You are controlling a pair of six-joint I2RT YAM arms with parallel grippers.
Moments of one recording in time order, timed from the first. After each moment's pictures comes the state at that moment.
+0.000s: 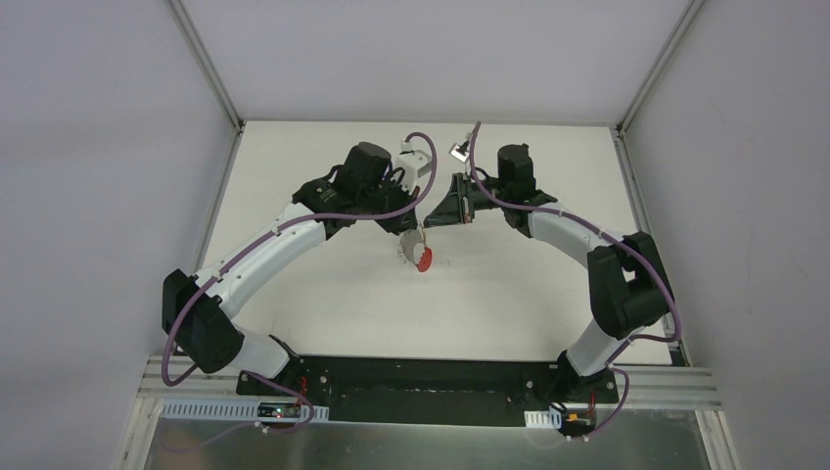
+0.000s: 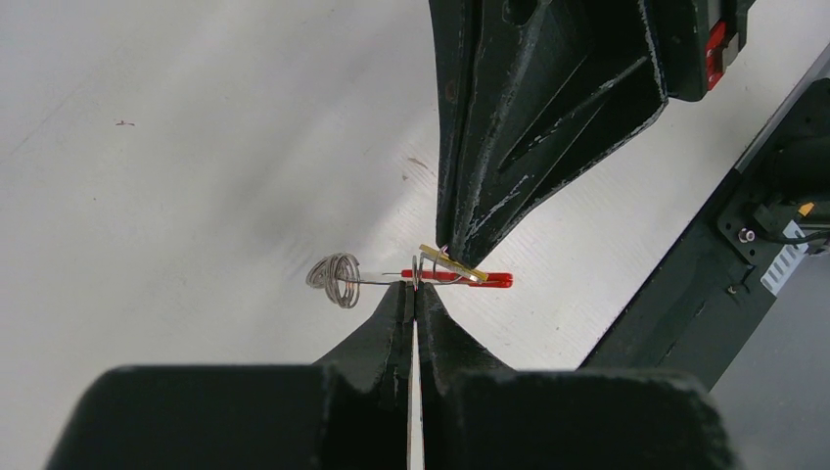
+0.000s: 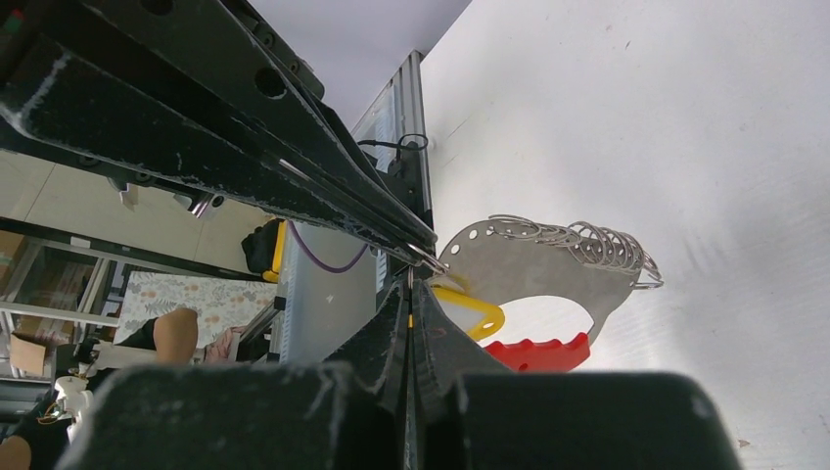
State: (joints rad) left arm -0.67 1.42 1.32 -0.60 0.28 -0.05; right arm 0.44 1.67 1.07 0.27 -1.20 0.62
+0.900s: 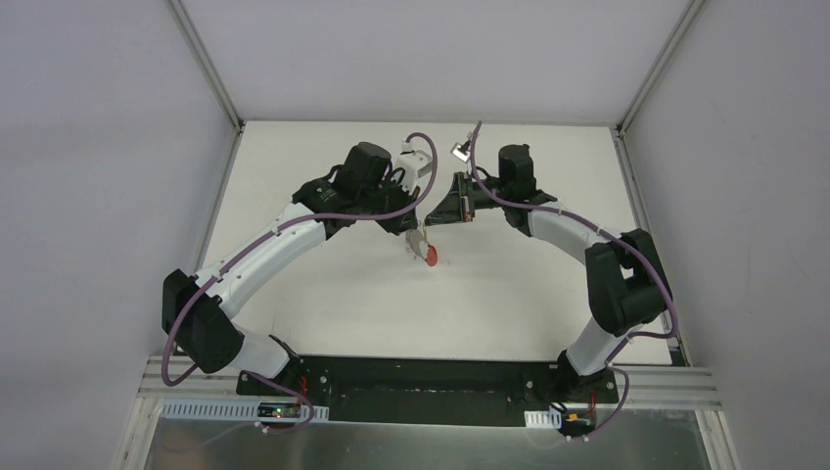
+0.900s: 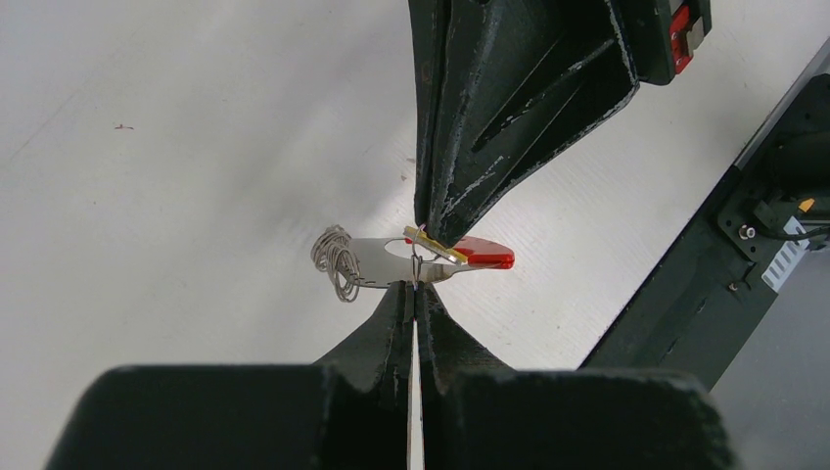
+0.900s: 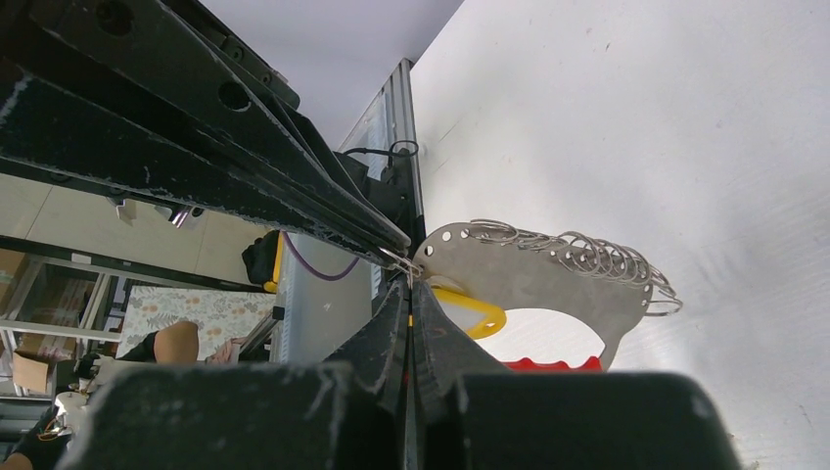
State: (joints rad) left arm -0.67 1.42 1.32 -0.60 0.29 -0.04; right arm 0.43 1.69 1.07 0.29 -1.19 0.64
